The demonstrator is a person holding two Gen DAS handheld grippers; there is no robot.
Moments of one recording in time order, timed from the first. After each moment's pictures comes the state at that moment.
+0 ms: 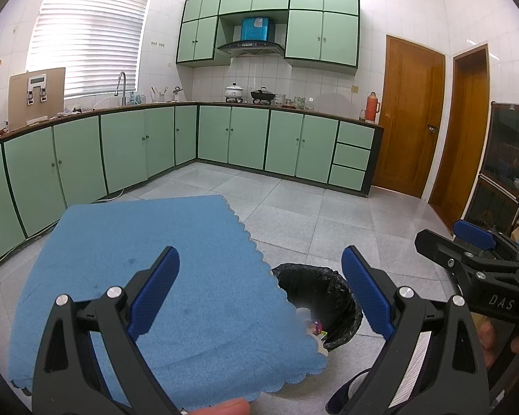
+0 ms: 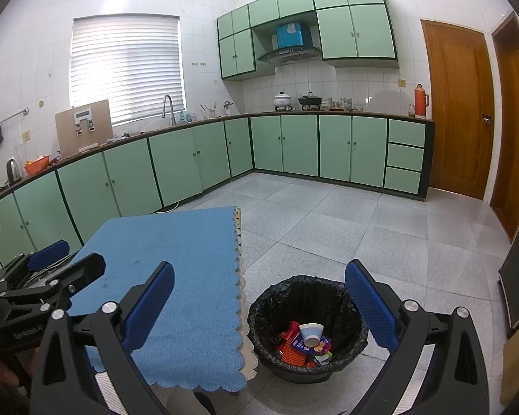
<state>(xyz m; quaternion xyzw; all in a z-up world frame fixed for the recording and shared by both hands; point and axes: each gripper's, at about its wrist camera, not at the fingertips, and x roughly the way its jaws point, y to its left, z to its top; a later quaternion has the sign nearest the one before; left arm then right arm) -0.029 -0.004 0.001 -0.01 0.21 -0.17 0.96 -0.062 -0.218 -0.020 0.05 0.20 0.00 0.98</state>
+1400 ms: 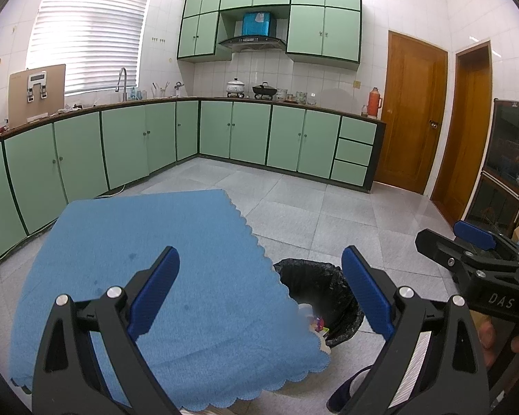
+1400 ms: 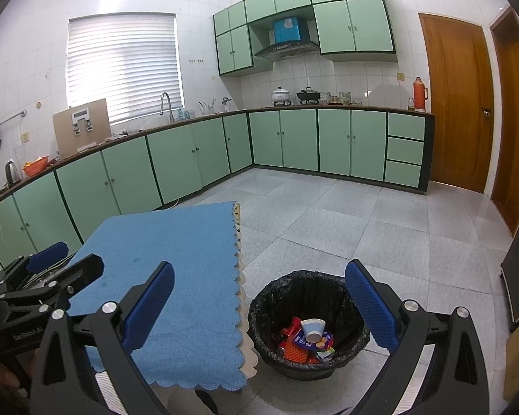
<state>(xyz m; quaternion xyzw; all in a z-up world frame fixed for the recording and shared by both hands) -0.027 0.000 -0.013 -0.01 0.22 -0.16 0.96 -0.064 -0.209 -0.024 0.05 0.21 0.00 0.98</state>
